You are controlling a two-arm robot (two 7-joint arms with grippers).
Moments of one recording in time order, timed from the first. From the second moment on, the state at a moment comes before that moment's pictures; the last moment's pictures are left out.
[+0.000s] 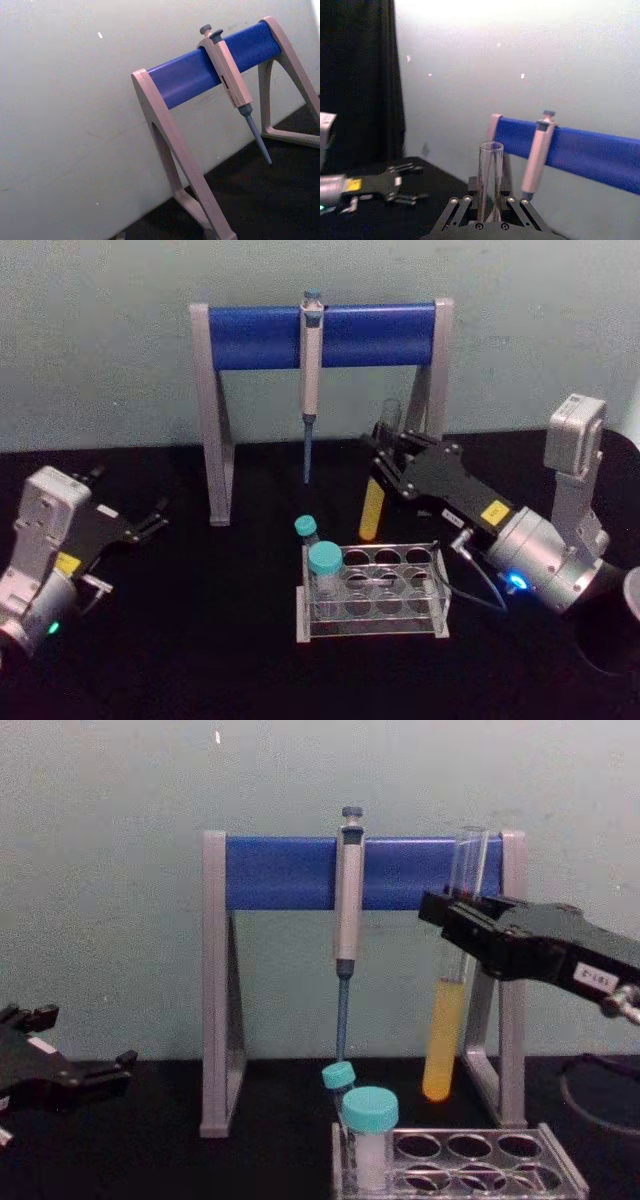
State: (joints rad) left arm -0.20 0.60 0.45 -1.41 -0.25 -0.12 0.03; right arm 0.24 0.37 -0.37 -1.51 0.48 -0.17 0.52
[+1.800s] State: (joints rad) left arm -0.20 0.60 0.45 -1.41 -0.25 -0.12 0.03; right arm 0.23 0.34 -0.33 -1.49 0.44 -0.19 0.48
